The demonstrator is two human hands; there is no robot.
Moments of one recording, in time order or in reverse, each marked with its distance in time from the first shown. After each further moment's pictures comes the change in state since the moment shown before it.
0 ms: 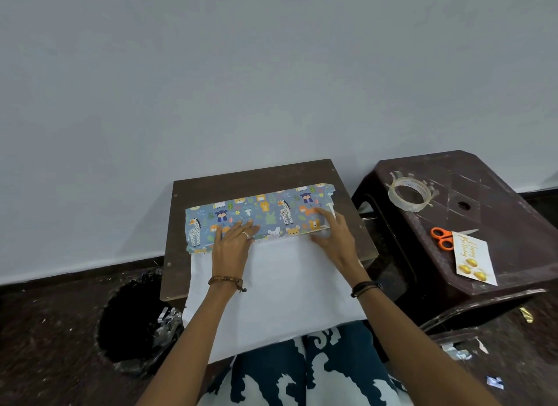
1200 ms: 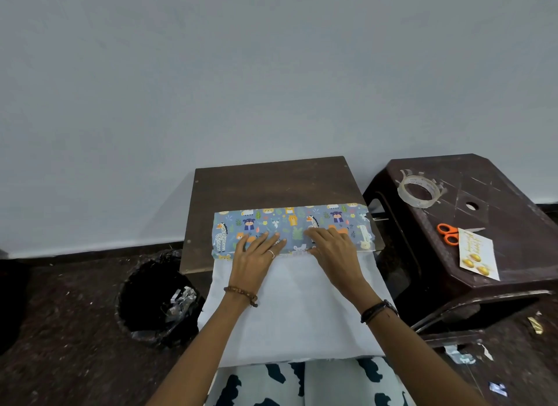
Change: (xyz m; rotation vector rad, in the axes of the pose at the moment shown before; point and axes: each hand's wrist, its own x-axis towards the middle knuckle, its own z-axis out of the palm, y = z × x) left_hand -0.062 0.030 -0.017 0.269 -0.122 0.234; right_hand -0.063 -0.019 0.009 -0.593 0.194 -0.615
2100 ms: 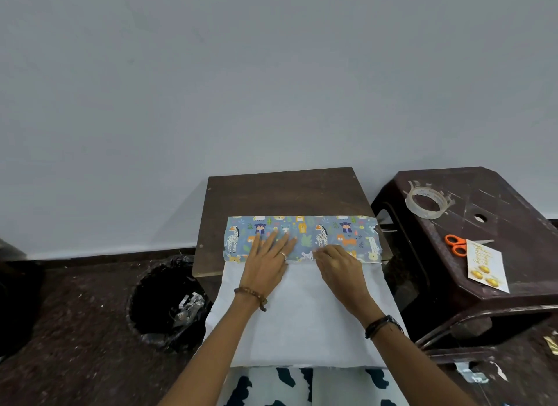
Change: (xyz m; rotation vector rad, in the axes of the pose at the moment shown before) left_hand 0.007 0.003 -0.011 0.015 -0.022 0.013; right_hand -0.014 -0.010 0.006 0.018 0.214 -0.062
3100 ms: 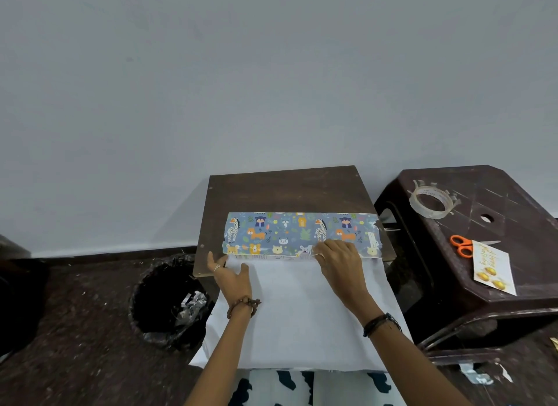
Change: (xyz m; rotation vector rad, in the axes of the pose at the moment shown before) left_hand -0.027 -0.010 0.009 -1.109 0.498 -1.269; right_hand 0.012 -0.001 0.005 0.010 -0.204 0.134
